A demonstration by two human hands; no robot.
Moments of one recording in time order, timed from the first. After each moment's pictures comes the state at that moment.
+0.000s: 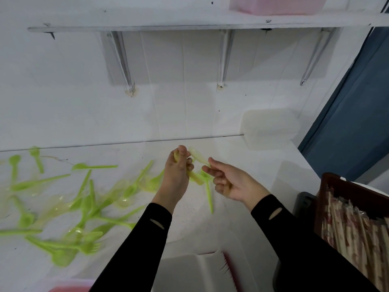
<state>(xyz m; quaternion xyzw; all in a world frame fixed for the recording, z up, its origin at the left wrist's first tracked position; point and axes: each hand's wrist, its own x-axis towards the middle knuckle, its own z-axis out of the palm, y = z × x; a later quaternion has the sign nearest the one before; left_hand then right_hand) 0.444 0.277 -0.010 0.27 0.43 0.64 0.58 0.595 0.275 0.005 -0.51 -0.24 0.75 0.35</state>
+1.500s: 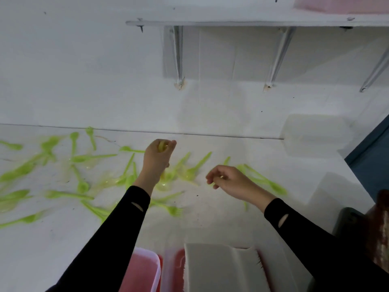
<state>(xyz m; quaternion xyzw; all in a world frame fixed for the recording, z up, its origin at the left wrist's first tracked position) 0.293 0.252 0.000 0.37 0.70 0.52 0.32 0.522 0.260 -0.019 -0.44 -0.72 0.48 0.21</state>
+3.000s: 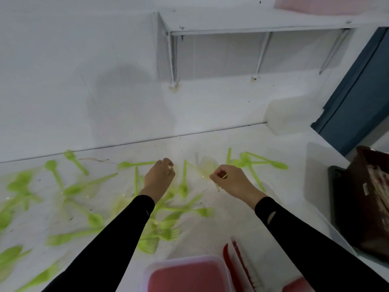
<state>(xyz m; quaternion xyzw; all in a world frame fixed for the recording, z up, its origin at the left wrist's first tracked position) 0.188 0.280 -0.071 0.70 0.67 0.19 0.16 0.426 0.225 -0.030 -0.65 -0.62 0.35 0.27</state>
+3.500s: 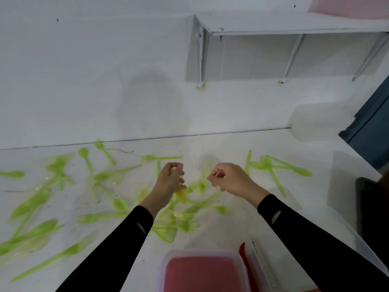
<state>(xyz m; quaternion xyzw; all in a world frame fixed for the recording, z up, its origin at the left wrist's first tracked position) 0.172 0.214 -0.032 0.36 0.58 0.48 0.54 0.371 0.217 0.002 -0.62 -0.69 0.34 0.17</state>
